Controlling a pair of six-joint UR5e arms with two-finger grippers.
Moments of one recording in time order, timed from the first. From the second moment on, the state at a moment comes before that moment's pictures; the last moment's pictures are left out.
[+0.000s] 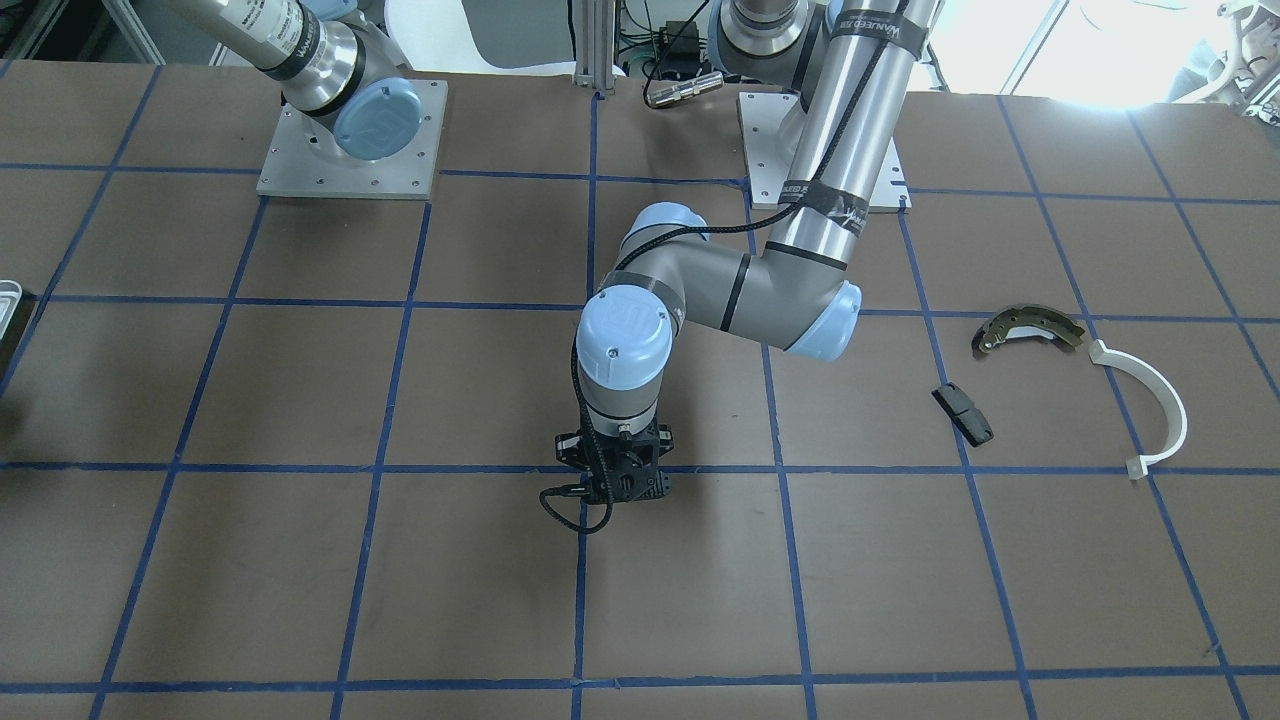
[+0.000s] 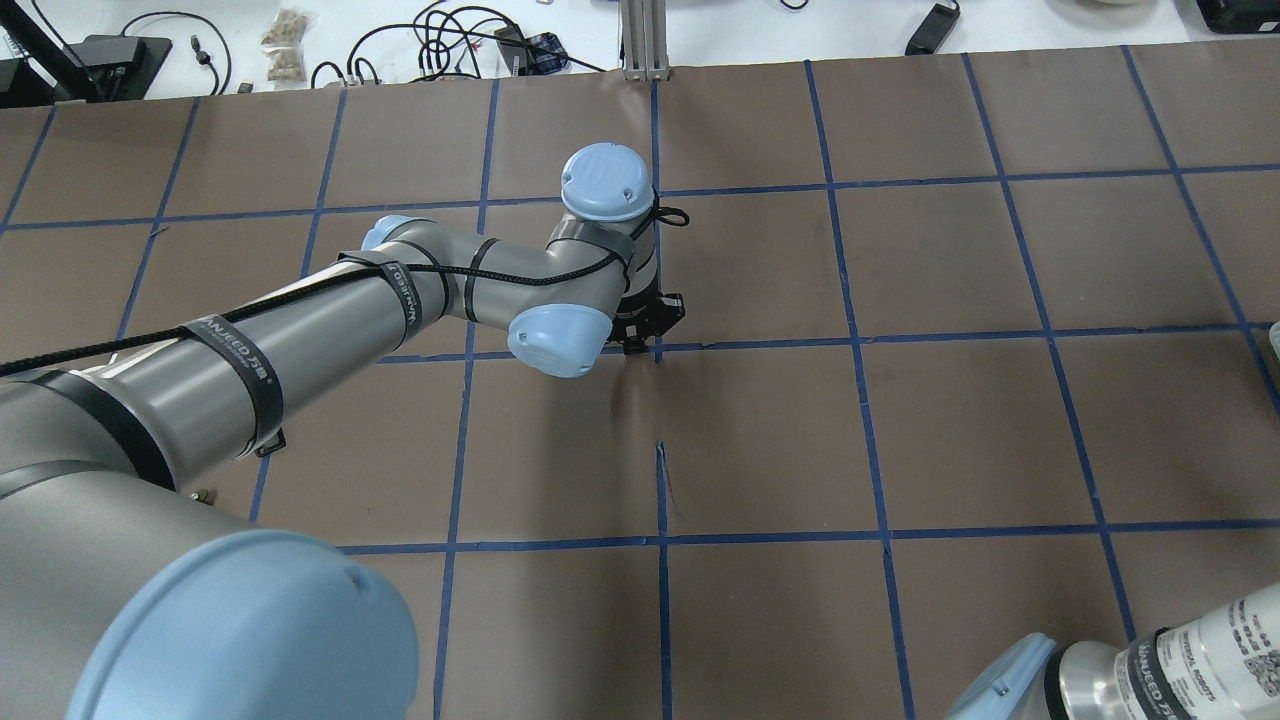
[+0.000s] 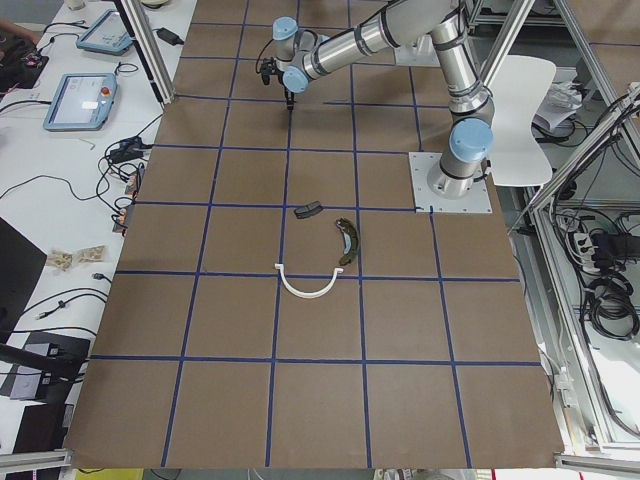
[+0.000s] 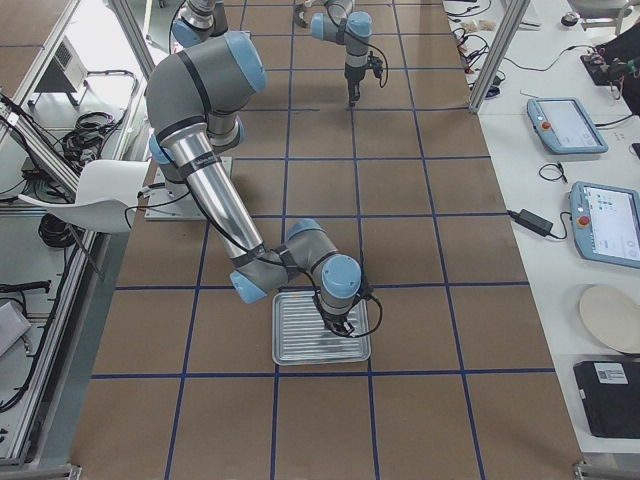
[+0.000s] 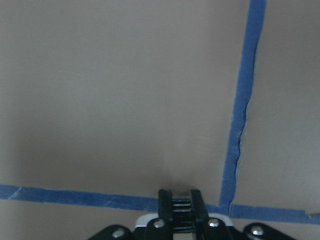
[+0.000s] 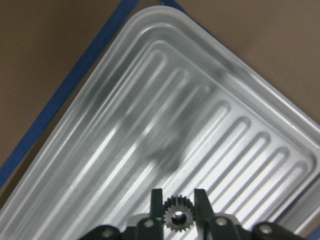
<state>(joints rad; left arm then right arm) -1.91 -2.14 -1.67 -0.90 1.57 -0.45 0.61 -1.08 1.64 -2.15 -1.60 -1.64</state>
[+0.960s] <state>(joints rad) -1.33 -1.87 -1.79 -1.11 1.68 0.34 1.18 -1.46 1.78 -1.72 -1.53 -0.61</state>
